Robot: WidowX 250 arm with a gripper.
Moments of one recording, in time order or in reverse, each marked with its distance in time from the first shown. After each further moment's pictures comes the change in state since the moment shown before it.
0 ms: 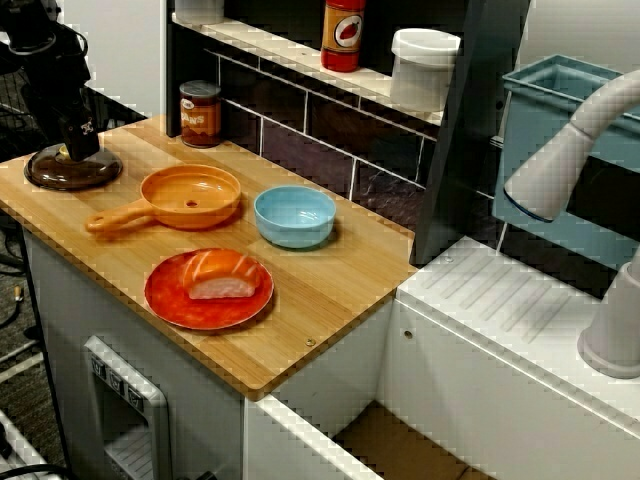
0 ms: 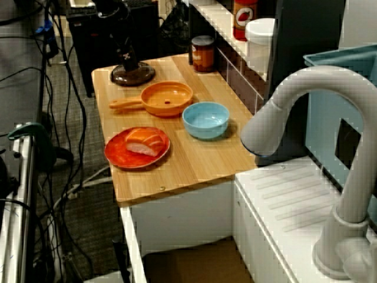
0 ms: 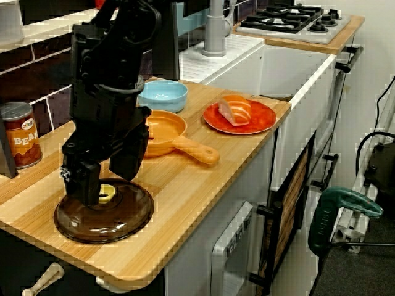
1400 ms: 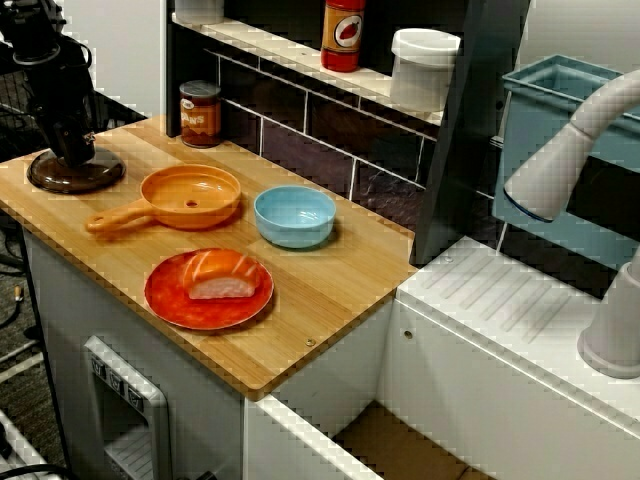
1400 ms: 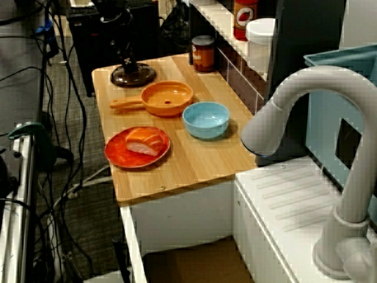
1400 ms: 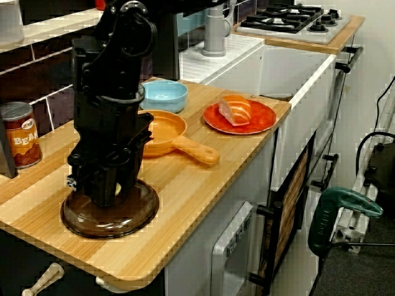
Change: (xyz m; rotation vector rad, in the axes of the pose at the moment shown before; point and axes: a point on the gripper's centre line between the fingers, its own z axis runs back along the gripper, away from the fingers) arm -0.005 -0.007 -0.008 -0.041 0.035 0.012
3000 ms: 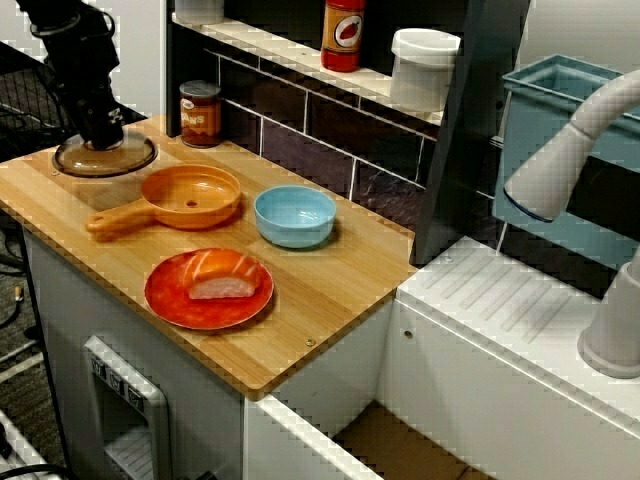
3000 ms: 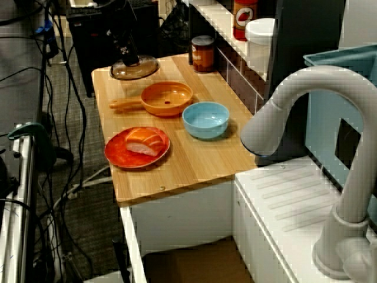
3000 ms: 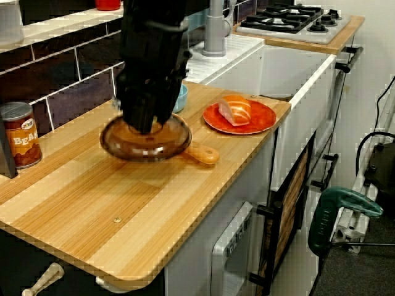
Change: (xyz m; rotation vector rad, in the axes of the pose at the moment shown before) arm 0.013 -0.060 0.049 -0.023 -0.079 -0.058
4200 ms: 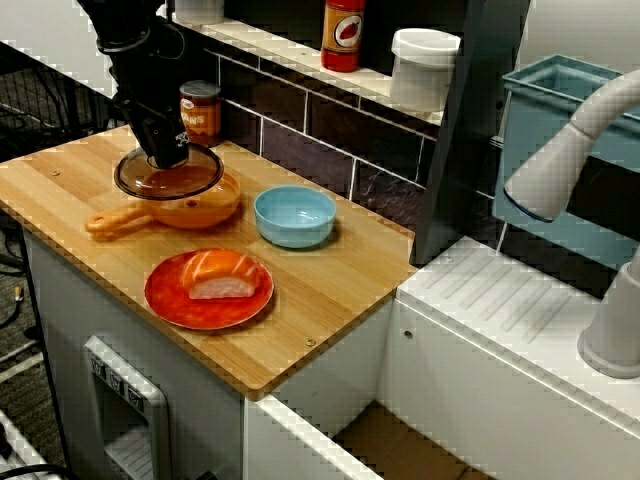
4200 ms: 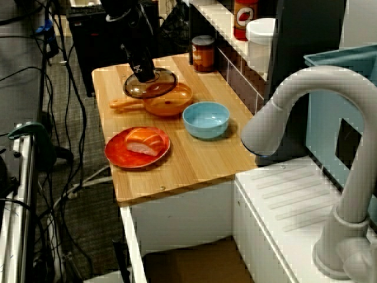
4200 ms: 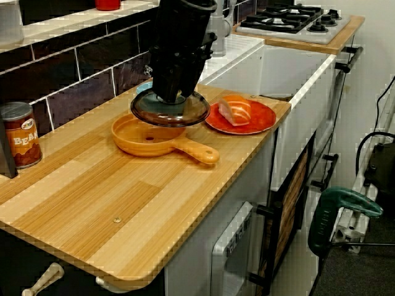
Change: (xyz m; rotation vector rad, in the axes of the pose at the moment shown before) arm 0.020 -0.069 -0.005 0.007 -0.022 -0.094
